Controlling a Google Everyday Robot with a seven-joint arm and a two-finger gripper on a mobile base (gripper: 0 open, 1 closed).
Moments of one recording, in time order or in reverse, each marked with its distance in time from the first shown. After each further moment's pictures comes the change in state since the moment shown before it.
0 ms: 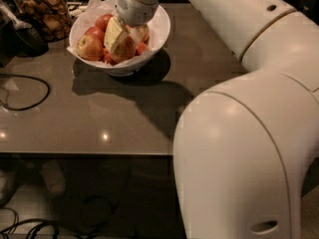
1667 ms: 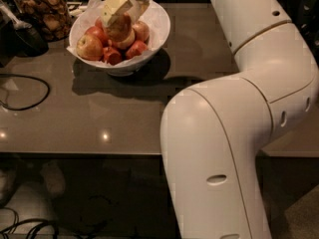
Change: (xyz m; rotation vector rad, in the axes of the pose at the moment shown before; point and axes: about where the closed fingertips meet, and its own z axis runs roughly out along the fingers) arm -0.029 0.015 -0.059 -0.206 -0.100 -0.045
